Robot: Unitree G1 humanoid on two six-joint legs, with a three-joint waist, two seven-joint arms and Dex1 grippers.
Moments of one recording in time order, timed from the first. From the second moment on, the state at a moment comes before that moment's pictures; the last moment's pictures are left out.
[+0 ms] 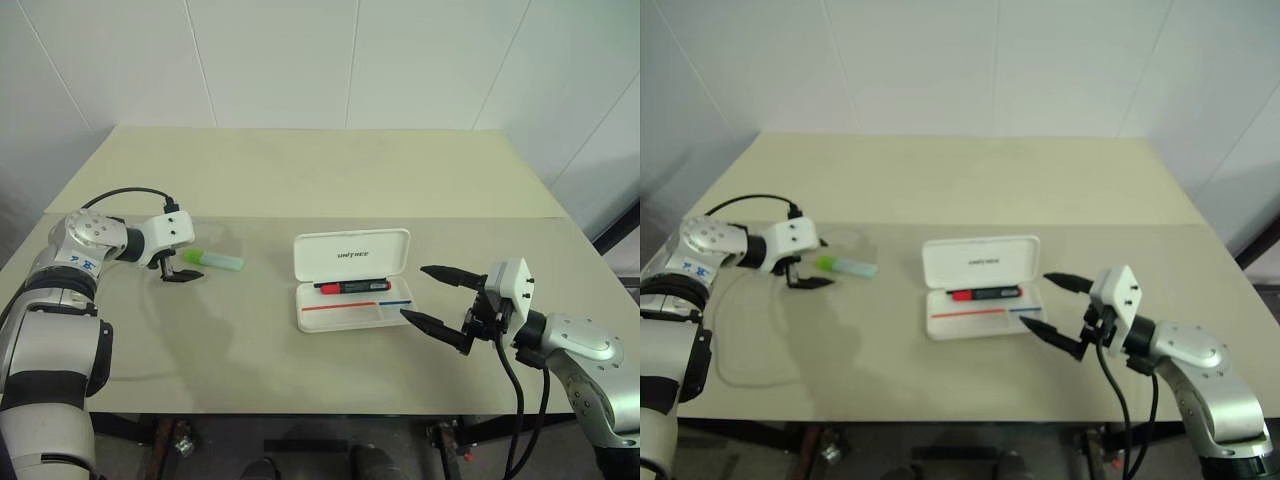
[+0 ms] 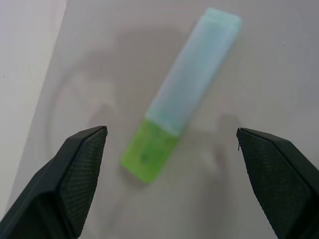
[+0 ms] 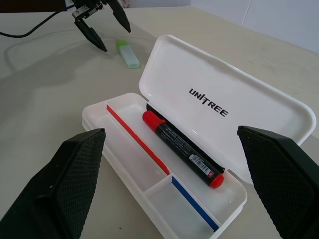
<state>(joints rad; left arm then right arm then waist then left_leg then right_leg) -1.21 0.79 -0.20 1.35 0.35 -0.42 -0.98 -0.14 -0.69 -0.17 -0.34 0.54 0.29 0.91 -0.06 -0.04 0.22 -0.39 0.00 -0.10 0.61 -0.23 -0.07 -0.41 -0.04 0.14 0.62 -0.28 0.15</state>
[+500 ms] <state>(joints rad) -1.22 0.74 -0.22 1.36 0.41 -0.30 -0.93 -0.13 -0.72 -0.22 -0.44 0.57 0.37 0.86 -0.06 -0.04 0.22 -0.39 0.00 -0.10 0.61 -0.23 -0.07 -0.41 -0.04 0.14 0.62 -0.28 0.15</state>
